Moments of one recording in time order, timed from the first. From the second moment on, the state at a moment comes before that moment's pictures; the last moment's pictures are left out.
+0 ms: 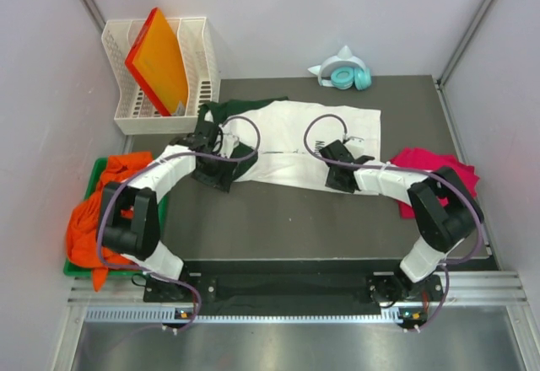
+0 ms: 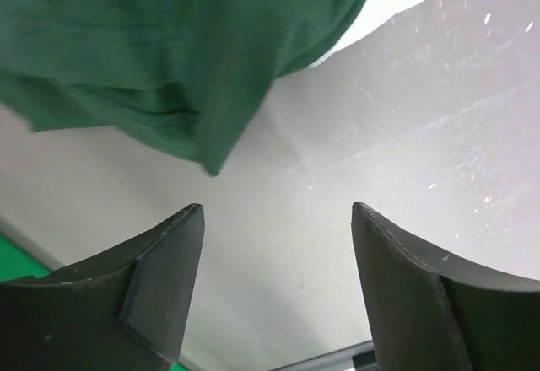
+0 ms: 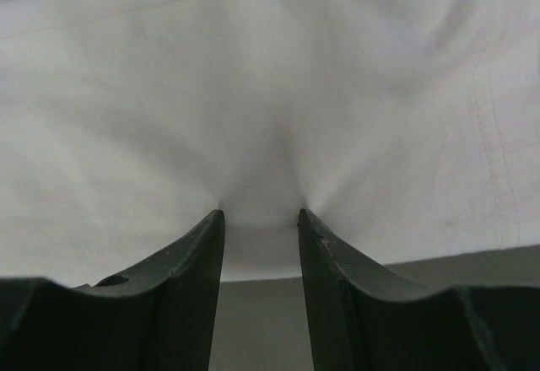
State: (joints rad) left arm -0.27 1.61 1.08 -0.73 0.10 0.17; right arm 0.58 1.67 0.93 -0.36 0.44 0.77
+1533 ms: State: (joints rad) left arm -0.03 1.84 1.18 -0.46 0.08 0.00; right arm 0.69 1.23 0.91 -0.67 0.56 0.77
